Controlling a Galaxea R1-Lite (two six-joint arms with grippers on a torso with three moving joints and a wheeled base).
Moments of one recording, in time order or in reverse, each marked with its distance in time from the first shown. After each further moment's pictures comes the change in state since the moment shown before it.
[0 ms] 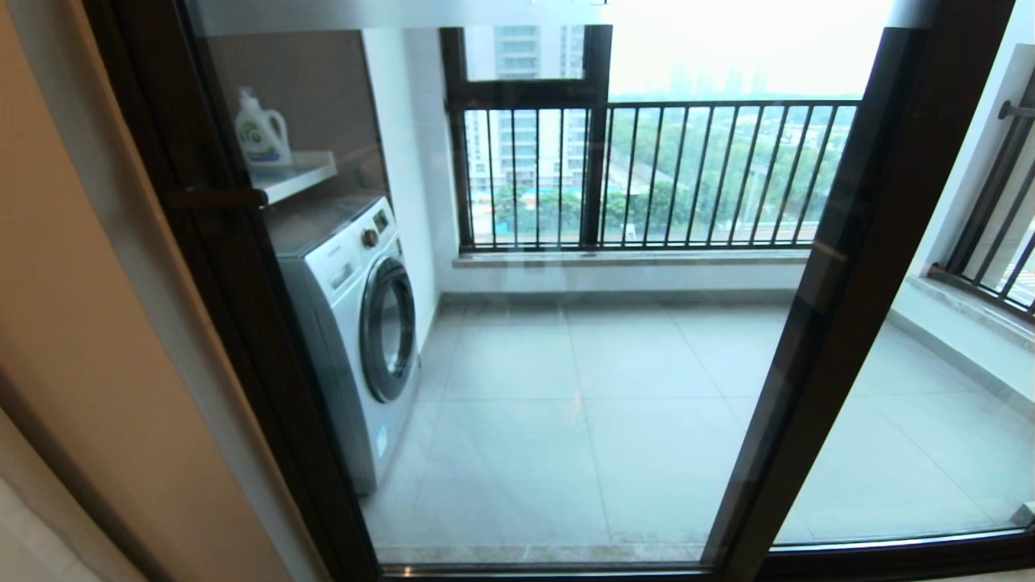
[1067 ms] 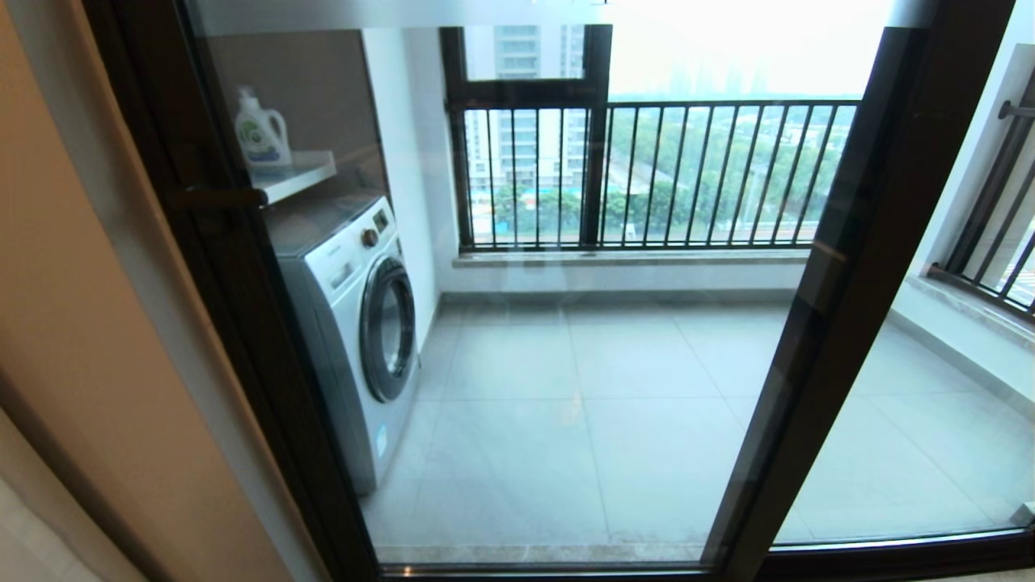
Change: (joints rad) left arm 0.001 -0.031 0.352 -0.317 0.079 0.039; right arm 0.000 0.000 0.000 -0.001 0.001 -0.005
